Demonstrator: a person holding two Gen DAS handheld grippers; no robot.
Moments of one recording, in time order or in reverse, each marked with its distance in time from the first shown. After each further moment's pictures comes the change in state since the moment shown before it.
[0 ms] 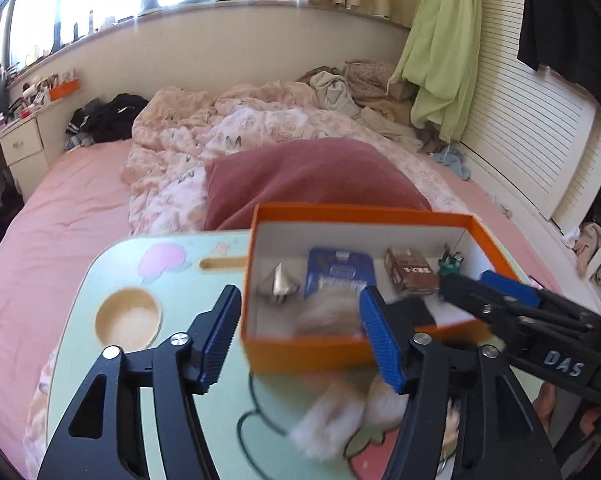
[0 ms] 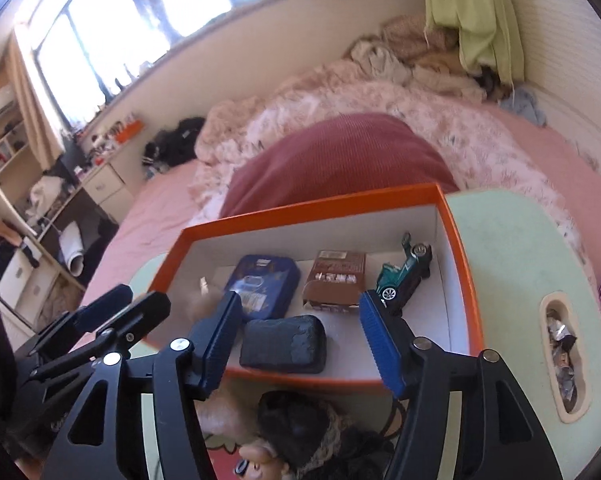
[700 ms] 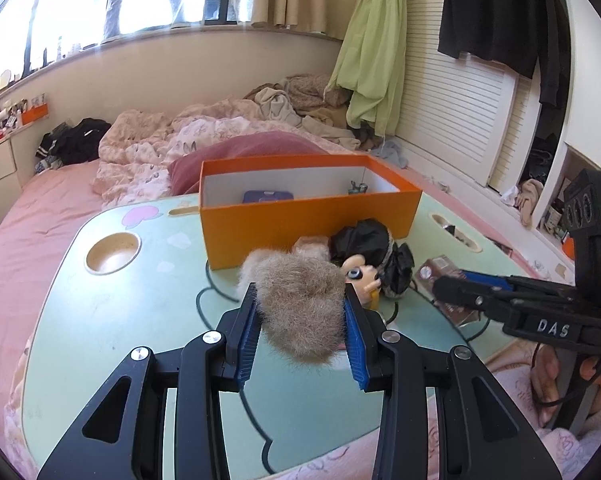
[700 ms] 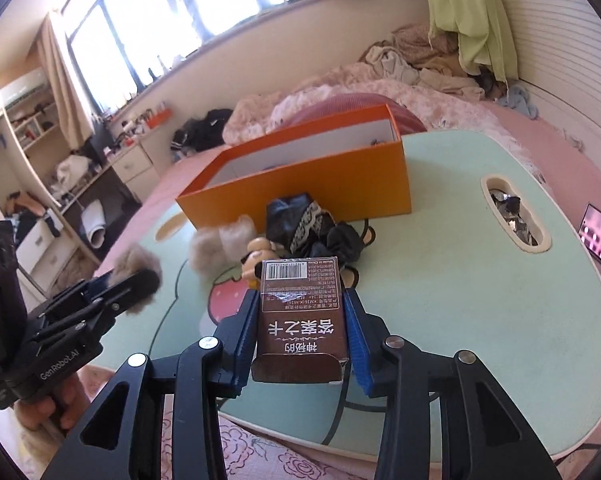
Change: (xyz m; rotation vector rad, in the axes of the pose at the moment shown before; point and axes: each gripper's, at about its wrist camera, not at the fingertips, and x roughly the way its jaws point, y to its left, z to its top) left arm -0.078 -0.028 -0.083 0.118 -0.092 -0.174; right arm -0.077 -0.013 -0.110 -0.017 0.003 0.074
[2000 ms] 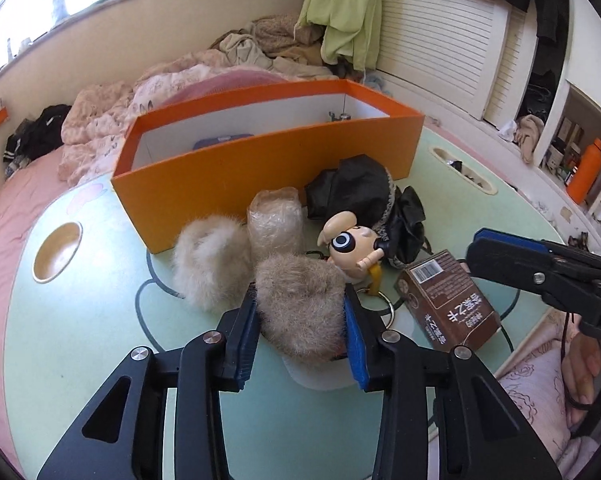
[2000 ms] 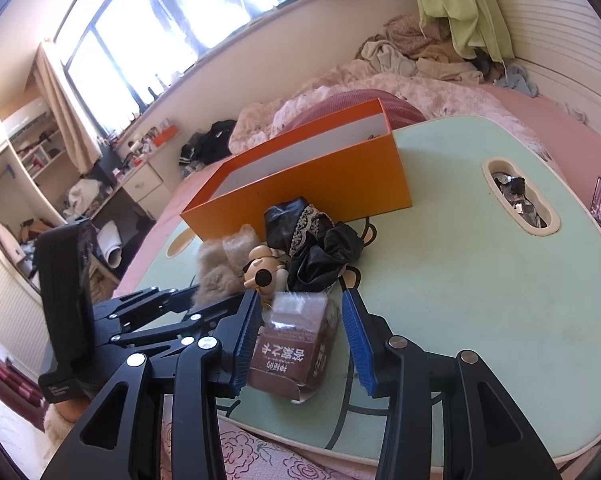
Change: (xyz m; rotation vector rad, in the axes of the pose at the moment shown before) left arm 0.059 -0.026 -0.003 0.115 0.211 -0.026; right arm 0.003 -0.013 0.001 0.102 -0.009 0.063
